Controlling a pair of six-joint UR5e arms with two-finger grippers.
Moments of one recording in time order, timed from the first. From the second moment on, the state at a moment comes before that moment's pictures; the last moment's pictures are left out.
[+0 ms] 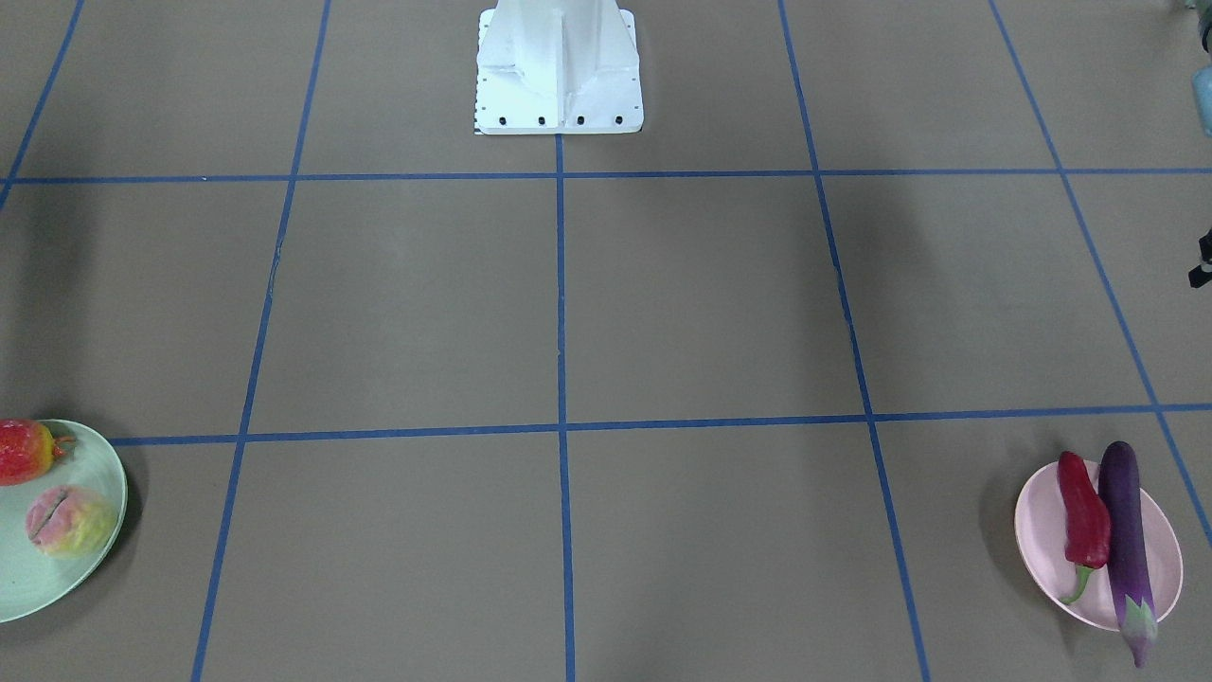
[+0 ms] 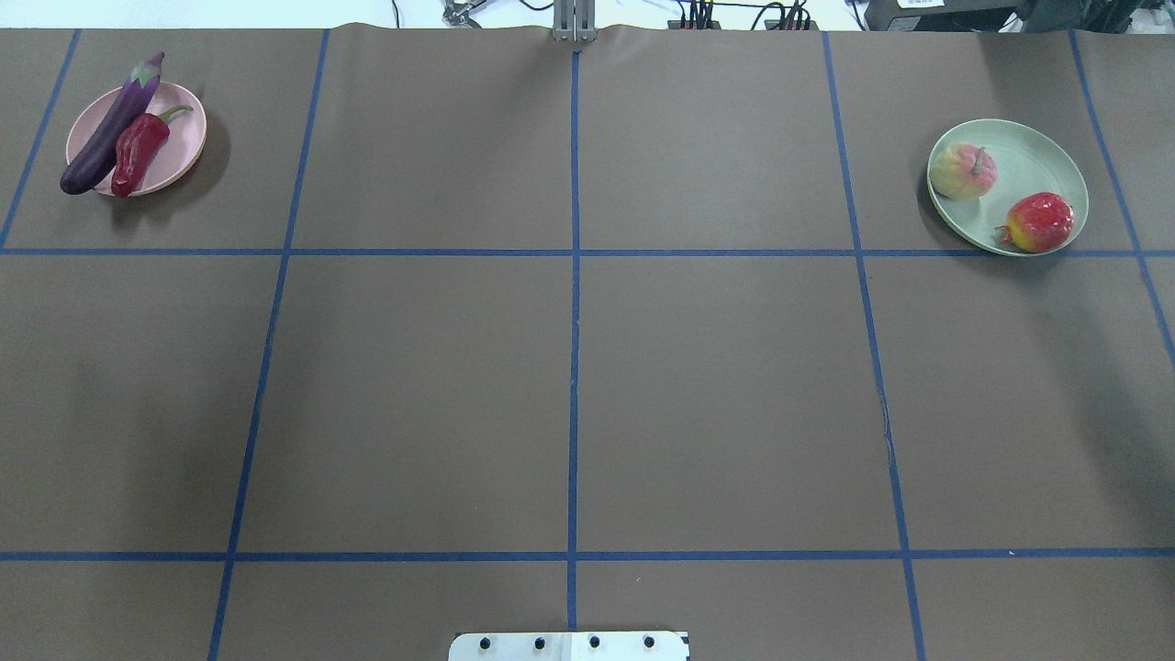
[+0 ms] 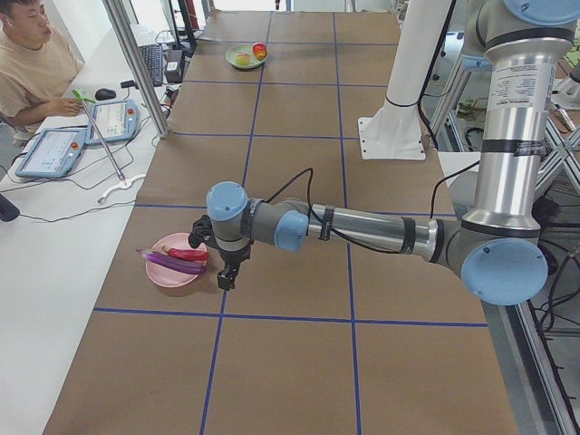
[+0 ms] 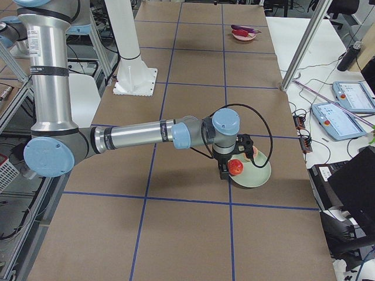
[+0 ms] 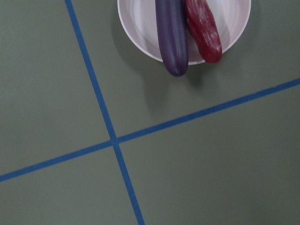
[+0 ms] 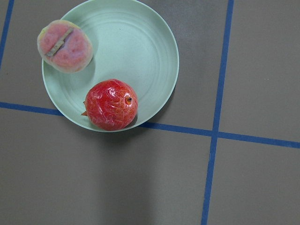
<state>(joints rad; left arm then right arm) -1.45 -1.57 -1.68 -1.68 -2.35 0.07 1.50 -1.55 1.72 -1.54 2.38 0.08</state>
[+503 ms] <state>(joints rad) -1.55 -1.53 -1.76 -1.53 -2.38 0.12 1.50 -1.55 1.73 -1.54 2.38 0.08</state>
